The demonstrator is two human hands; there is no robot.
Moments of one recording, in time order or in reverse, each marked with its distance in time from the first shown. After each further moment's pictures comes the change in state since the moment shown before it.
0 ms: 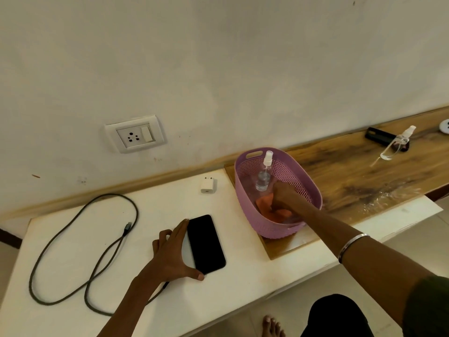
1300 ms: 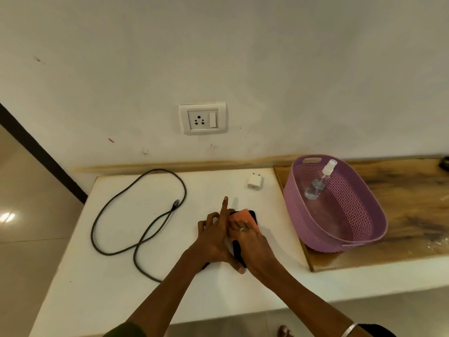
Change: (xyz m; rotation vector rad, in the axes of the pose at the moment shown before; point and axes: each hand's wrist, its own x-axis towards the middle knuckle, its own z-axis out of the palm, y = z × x) left_hand 0.007 -0.002 0.007 -0.169 0.042 0.000; right_hand -0.081 -0.159 0.145 0.908 -0.182 -0.221
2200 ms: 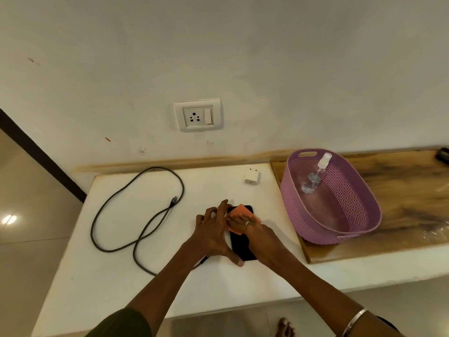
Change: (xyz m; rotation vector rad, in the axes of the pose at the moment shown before) left_hand 0.000 0.002 -0.004 0.149 -0.026 0.011; right_hand -0.016 -0.005 -0.040 -0.447 -0.054 -0.313
